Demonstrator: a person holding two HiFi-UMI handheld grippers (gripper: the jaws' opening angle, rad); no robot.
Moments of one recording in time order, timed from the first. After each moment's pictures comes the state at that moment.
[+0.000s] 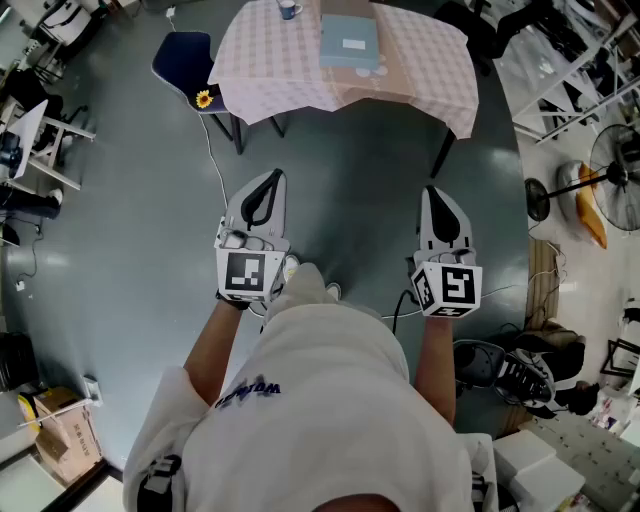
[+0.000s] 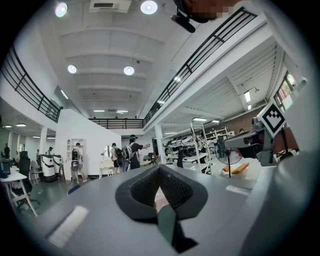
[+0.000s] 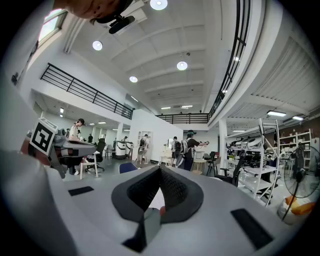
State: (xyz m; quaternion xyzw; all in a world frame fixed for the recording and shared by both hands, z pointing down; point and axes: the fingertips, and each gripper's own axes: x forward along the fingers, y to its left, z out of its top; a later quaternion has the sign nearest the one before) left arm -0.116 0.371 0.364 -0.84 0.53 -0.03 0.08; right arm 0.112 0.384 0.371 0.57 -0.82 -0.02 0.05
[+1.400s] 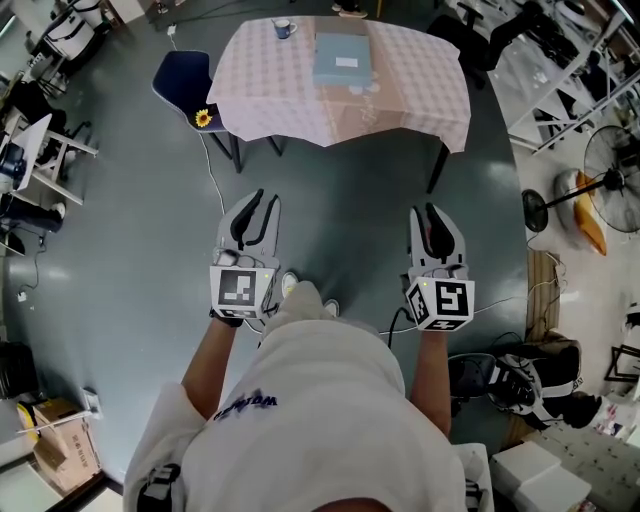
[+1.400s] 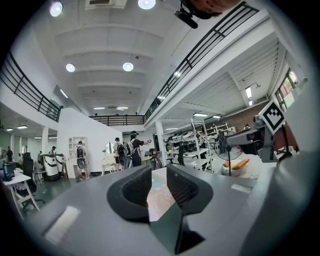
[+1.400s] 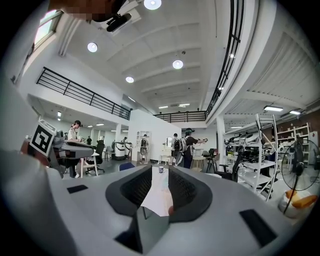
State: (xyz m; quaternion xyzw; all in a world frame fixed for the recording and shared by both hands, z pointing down) left arm -0.115 0.376 0.374 -0.83 0.54 -0.06 0.06; right arm 0.133 0.389 0.378 0.58 -0.81 0.00 0.05
